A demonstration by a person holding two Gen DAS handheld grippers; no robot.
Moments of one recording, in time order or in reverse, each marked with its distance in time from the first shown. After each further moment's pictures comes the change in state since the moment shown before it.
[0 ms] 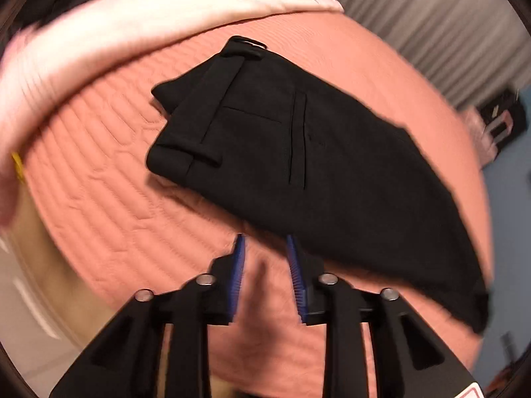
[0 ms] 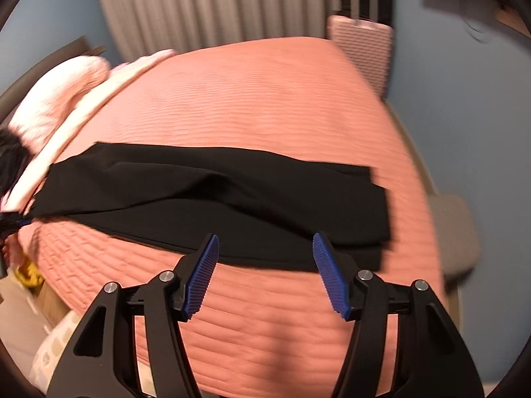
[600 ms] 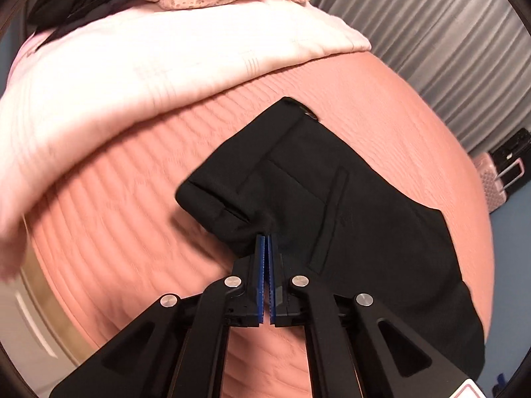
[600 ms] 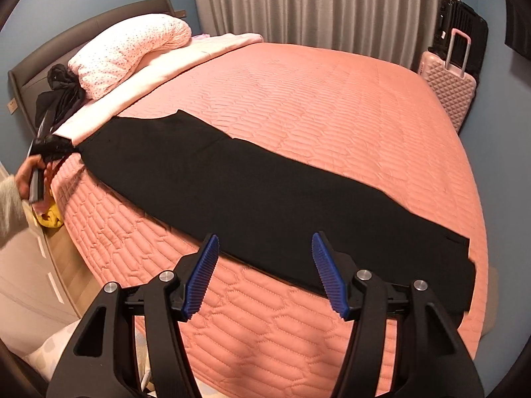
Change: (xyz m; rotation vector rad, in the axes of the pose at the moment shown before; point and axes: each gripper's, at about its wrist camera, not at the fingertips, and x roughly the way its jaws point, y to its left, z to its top) left arm 0.015 0.026 0.089 -0.029 -0.095 0.096; right arm 0.018 0.129 0.022 -0.253 0.010 0.116
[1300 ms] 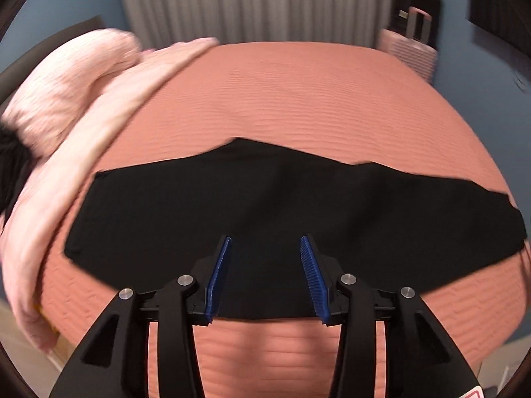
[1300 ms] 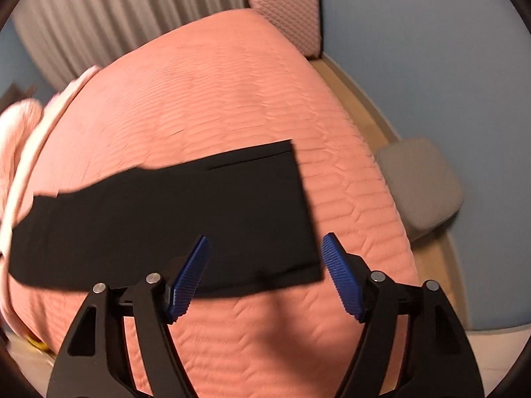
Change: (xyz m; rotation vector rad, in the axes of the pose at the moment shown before) left arm -0.074 -0.288 -0.186 0.693 -0.088 -0.043; right arm -0.001 -0.269 -0.077 0.634 0.110 -0.285
